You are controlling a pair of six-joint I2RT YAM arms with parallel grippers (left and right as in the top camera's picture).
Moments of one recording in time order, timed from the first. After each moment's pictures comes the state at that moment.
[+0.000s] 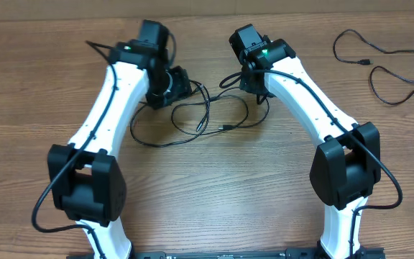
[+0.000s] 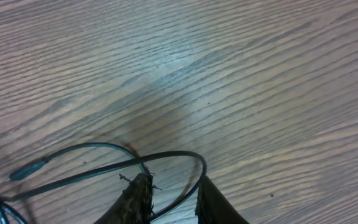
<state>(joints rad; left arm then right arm) -0.25 1.96 1.72 -1.08 0.23 -0.56 0.43 2.09 1.86 -1.12 0.33 0.69</state>
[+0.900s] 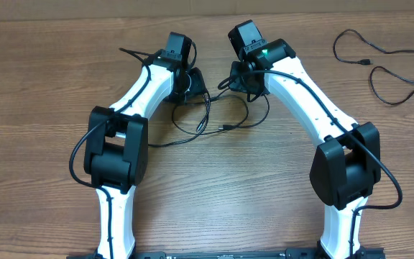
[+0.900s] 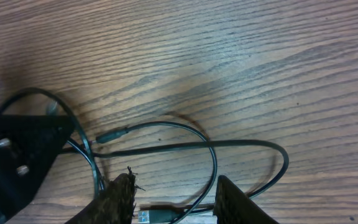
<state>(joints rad) -0.29 2.25 1.72 -0.68 0.21 -0.59 0.43 2.09 1.86 -1.01 0.09 0.59</state>
